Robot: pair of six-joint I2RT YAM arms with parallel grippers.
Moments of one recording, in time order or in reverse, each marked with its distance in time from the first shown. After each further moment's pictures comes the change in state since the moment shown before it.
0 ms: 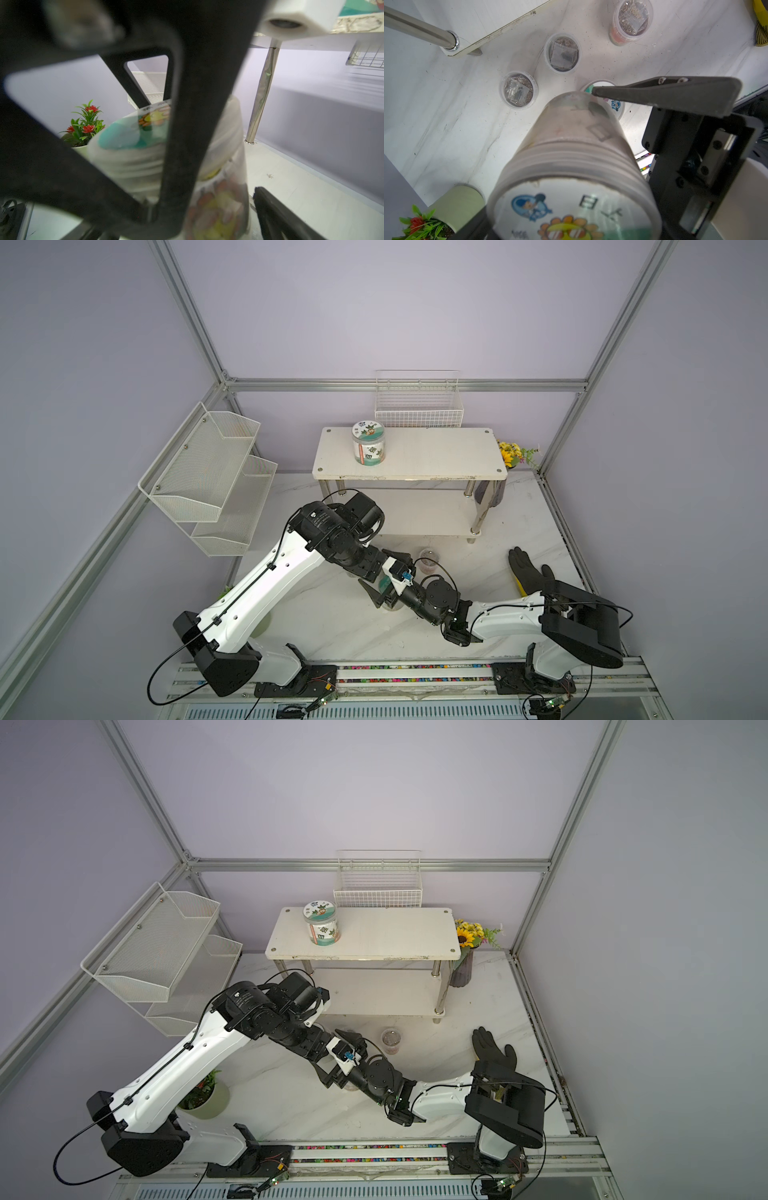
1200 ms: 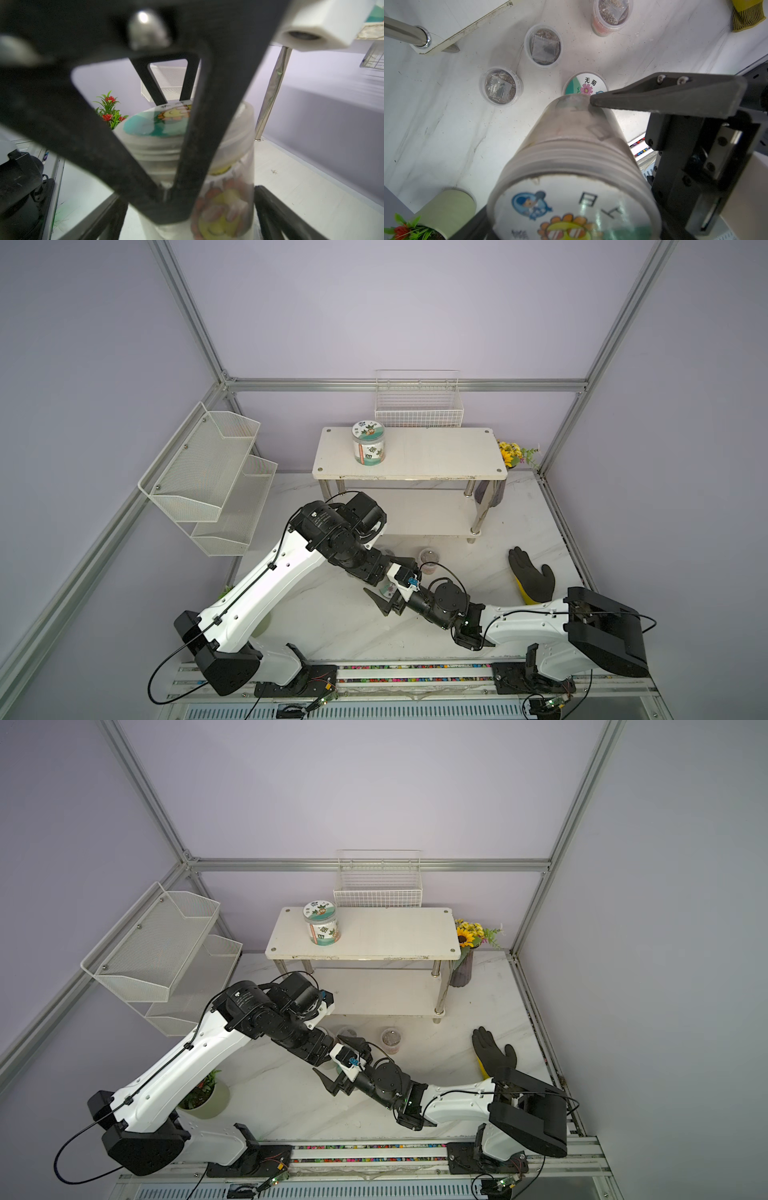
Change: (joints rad) left arm -0.002 0.005 0.019 -0.015 0.062 0.017; right arm 0.018 -0.119 -0.050 -0.109 -0.061 0.005
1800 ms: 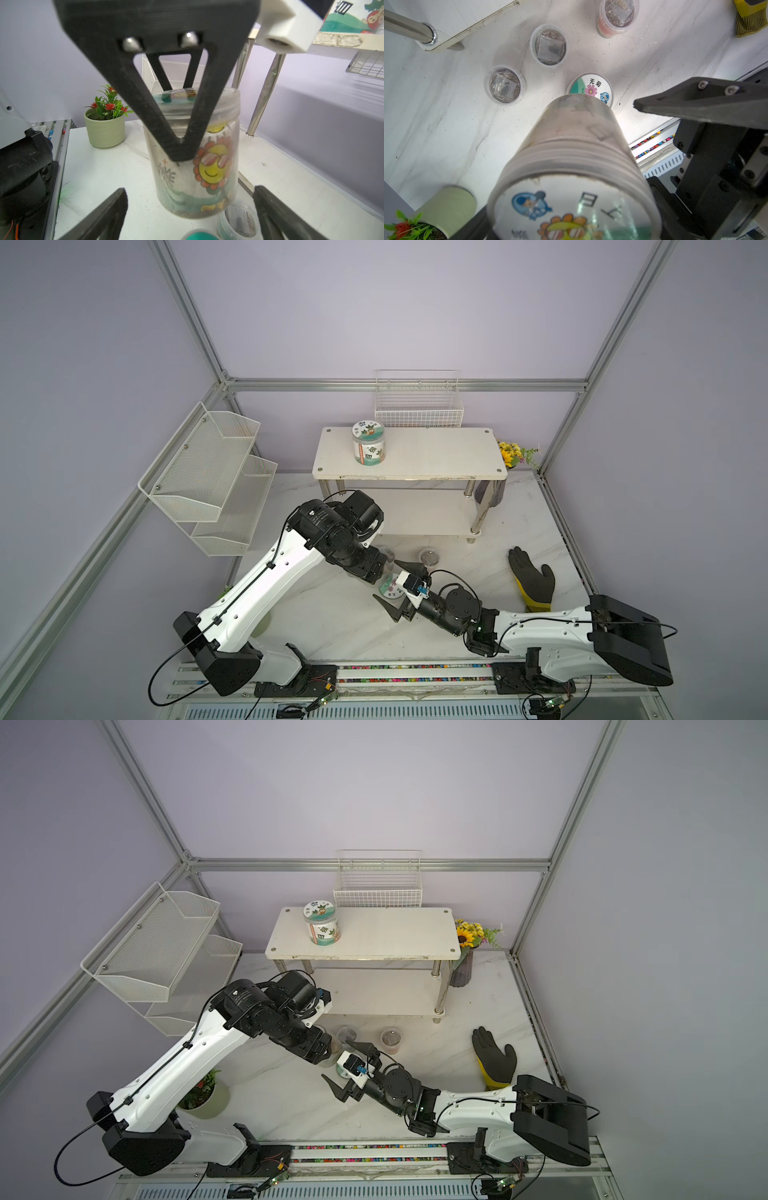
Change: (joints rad) left arm 0.025 0.000 0.000 -0.002 0.000 0.001; right arm 0.026 -0.126 -0.080 -0.072 0.018 -0.045
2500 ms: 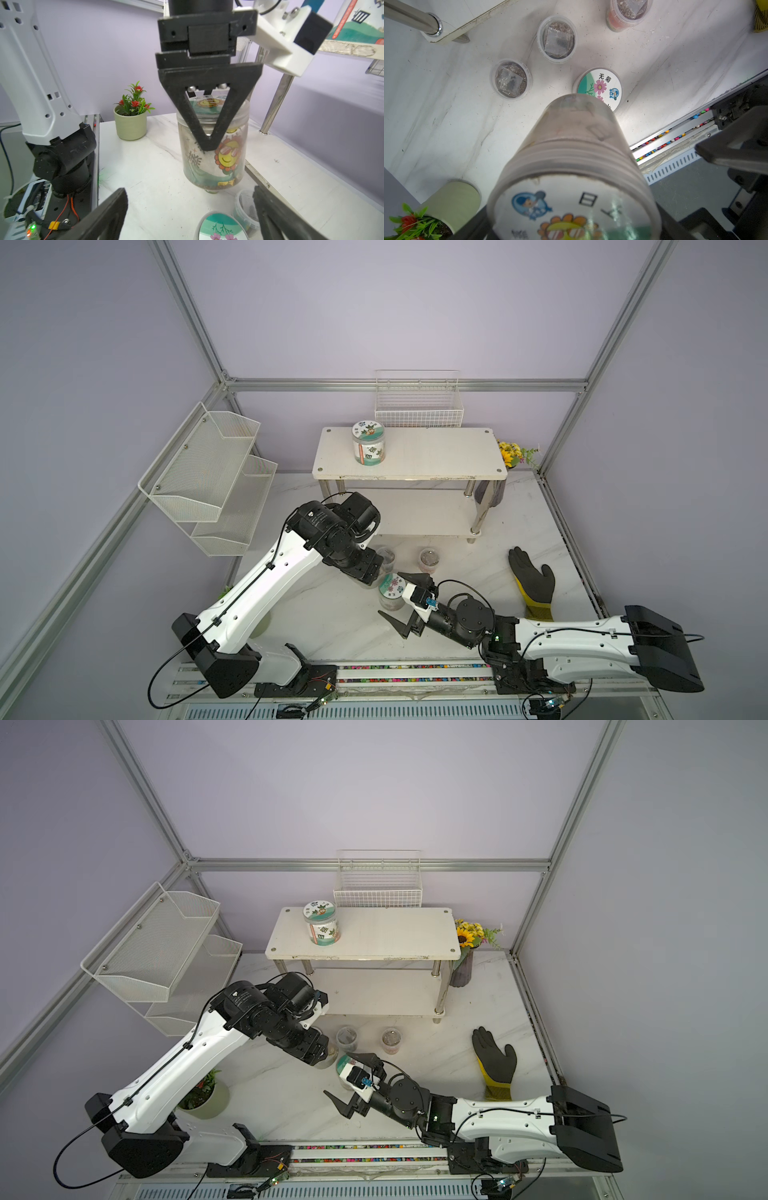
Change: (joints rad) left arm 0.022 -0.014 -0.028 -0.003 -0.011 0.018; right arm 0.105 -0.184 -0.015 -0.209 0.056 0.002
